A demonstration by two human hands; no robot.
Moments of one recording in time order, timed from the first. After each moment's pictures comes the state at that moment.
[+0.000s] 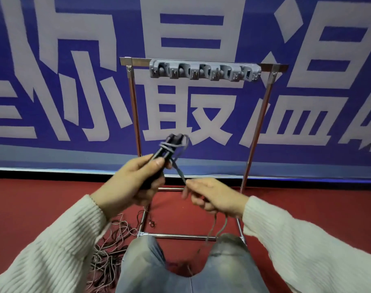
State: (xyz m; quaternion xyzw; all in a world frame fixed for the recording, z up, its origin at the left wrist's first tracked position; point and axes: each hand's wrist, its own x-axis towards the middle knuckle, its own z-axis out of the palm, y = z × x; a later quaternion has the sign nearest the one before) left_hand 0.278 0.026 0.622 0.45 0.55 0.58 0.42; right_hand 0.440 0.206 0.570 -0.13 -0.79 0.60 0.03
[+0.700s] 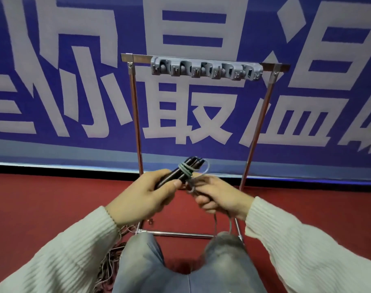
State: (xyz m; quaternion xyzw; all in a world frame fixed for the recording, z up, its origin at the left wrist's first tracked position) left_hand 0.302 0.027 0.602 0.54 0.62 0.49 0.30; right_hand 0.446 0.196 0.578 -0.16 -0.72 0.67 0.04
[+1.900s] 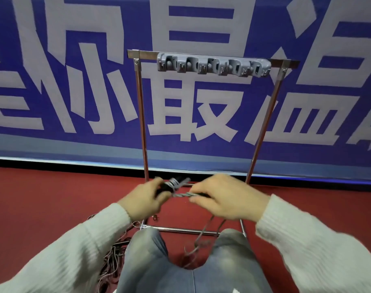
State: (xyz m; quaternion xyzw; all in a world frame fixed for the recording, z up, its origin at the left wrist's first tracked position) left_hand 0.264 0.040 0.551 0.50 0.80 0.26 0.21; right_hand 0.457 0.182 0.605 -0.05 -0.99 0.08 0.05
